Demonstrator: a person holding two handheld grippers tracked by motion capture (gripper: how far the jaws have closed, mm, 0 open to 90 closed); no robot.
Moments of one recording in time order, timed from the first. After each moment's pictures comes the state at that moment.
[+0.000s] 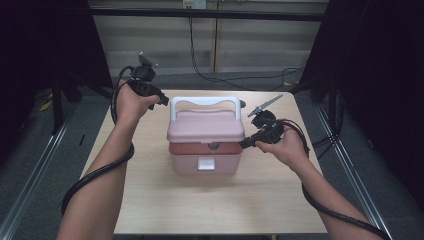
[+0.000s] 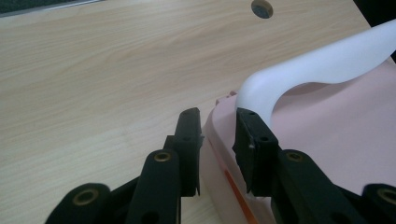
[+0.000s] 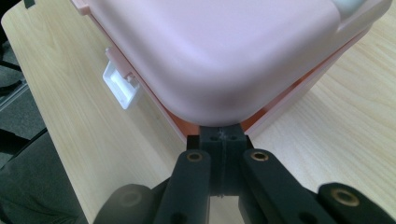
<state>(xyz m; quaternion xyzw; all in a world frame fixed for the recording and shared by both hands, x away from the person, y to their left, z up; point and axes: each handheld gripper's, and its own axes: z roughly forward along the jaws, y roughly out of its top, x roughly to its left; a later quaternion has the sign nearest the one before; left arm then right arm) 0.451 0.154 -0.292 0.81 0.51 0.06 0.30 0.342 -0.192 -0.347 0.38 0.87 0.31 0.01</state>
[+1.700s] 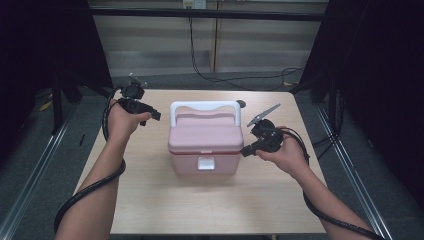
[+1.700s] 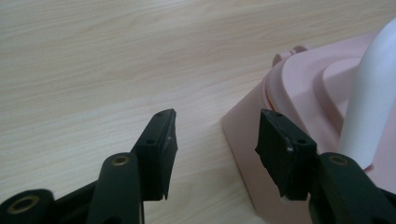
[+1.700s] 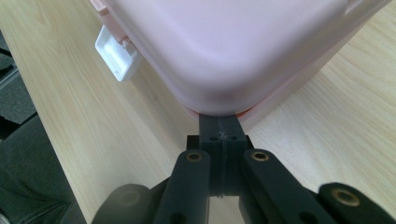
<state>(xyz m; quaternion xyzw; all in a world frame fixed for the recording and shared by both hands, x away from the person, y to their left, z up) 0.440 0.186 -0.341 0.79 0.54 0.06 0.28 0.331 -0.191 -0.364 0.37 0.88 0.29 0.01</state>
